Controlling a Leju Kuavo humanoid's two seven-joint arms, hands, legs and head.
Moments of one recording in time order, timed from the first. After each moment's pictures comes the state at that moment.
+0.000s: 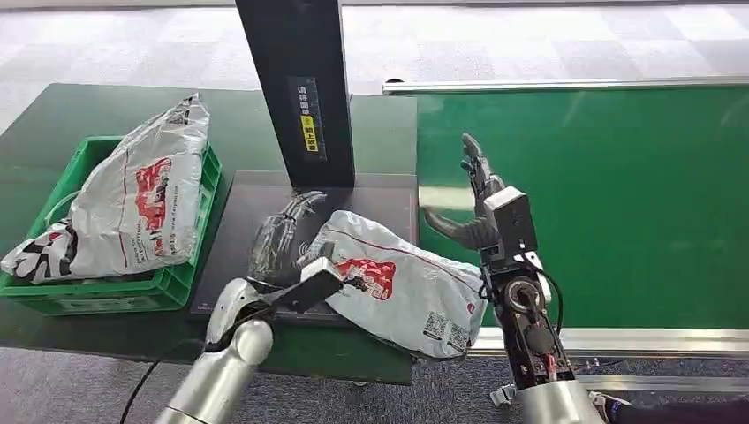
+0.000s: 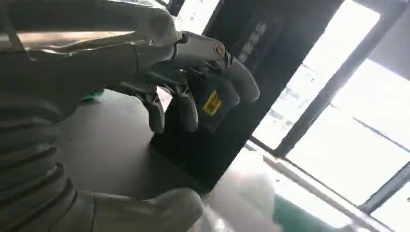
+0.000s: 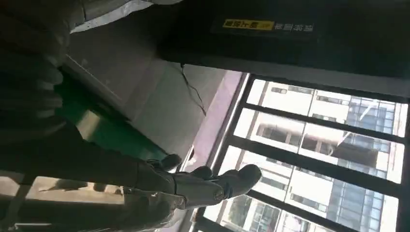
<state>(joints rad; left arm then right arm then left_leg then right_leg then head) -0.36 -0.14 -0.29 -1.13 -1.04 0.34 -0.24 -0.51 0.11 0.20 -1.09 0.16 0.09 -0.47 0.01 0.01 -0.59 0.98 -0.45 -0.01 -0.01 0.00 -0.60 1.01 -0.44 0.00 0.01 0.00</state>
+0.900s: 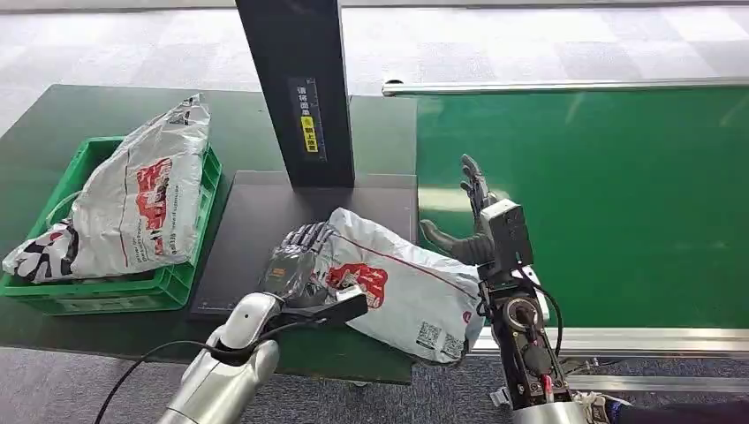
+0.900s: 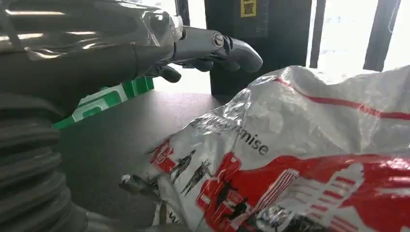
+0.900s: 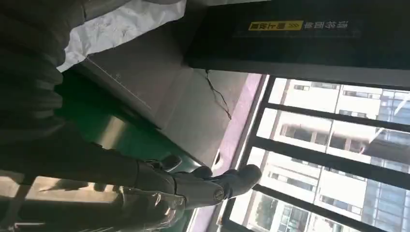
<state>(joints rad) -0.37 -0.10 -0.36 -1.03 -1.31 0.13 0.02 -0.41 0.13 0.15 -1.17 0.19 0.09 -0.38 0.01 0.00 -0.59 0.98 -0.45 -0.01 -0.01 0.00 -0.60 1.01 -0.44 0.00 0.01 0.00</state>
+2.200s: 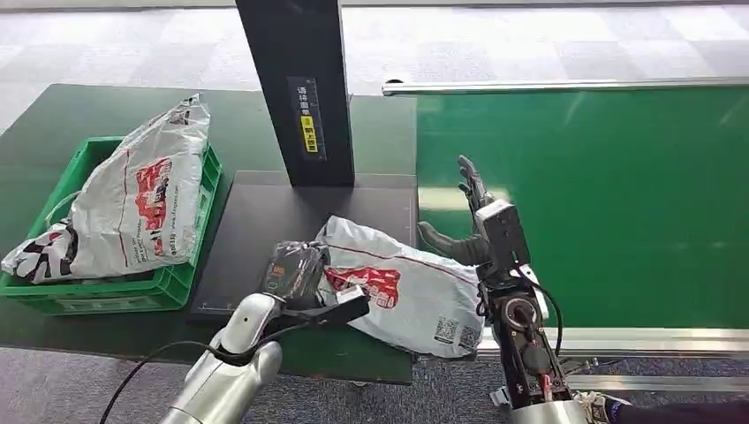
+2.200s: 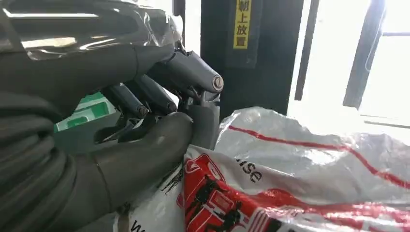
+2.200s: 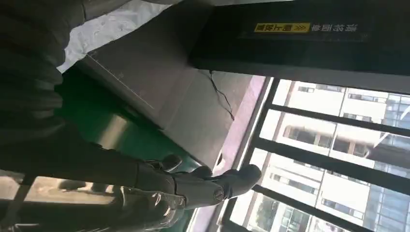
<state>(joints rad) -0.38 -0.11 -0.37 -1.00 -1.27 0.33 -0.06 -0.41 0.13 0.15 -1.17 0.21 0.10 -0.38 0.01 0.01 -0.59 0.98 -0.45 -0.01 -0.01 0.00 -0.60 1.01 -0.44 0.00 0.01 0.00</state>
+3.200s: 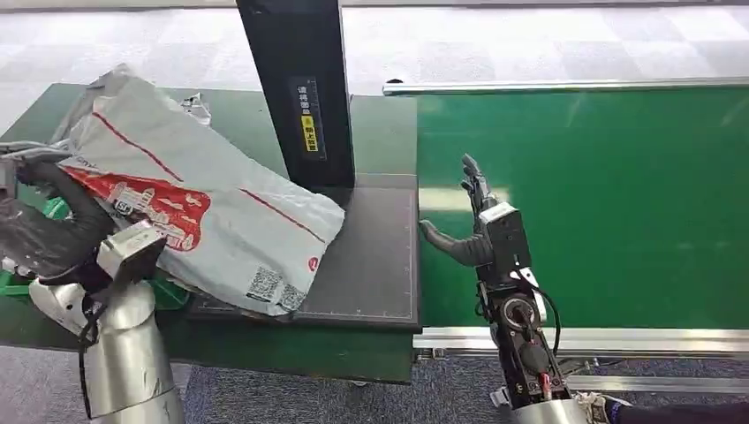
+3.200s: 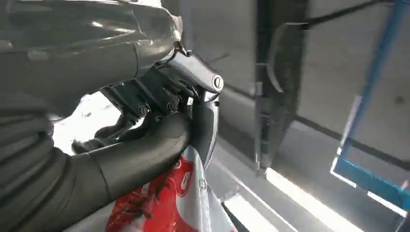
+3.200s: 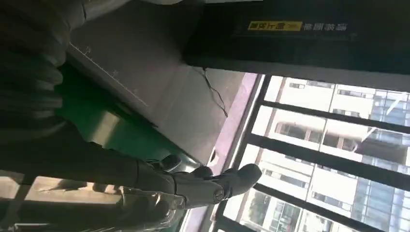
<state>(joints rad) -0.48 -0.31 0.34 -1.66 -0.98 0.70 -0.70 -0.42 0.12 0.17 -1.14 0.19 0.06 -0.43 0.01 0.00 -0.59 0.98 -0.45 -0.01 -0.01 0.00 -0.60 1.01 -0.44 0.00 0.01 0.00</state>
